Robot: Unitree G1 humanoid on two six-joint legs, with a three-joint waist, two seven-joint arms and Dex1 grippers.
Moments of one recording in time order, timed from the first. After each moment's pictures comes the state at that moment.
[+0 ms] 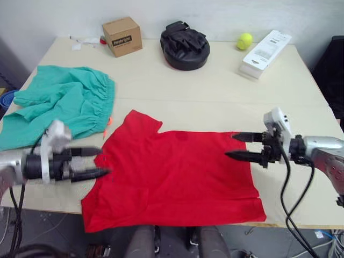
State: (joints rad) left arm -0.18 1.05 0.34 -0.18 -0.71 0.91 -1.07; right arm -0.42 -0.92 -0.02 -0.09 0.72 0.79 1.00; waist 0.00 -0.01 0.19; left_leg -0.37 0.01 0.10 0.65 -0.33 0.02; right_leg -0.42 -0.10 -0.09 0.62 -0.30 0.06
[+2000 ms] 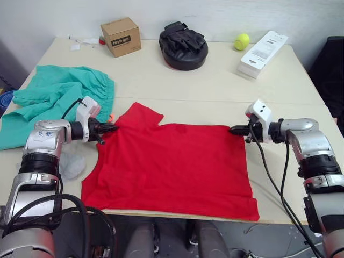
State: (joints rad) left arm -0.82 0.73 -0.01 0.69 -0.23 0.46 -1.00; right arm -0.78 -0.71 0.07 0.64 0.16 0.27 1.12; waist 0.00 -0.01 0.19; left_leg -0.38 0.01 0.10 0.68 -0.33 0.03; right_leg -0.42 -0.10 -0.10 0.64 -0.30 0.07
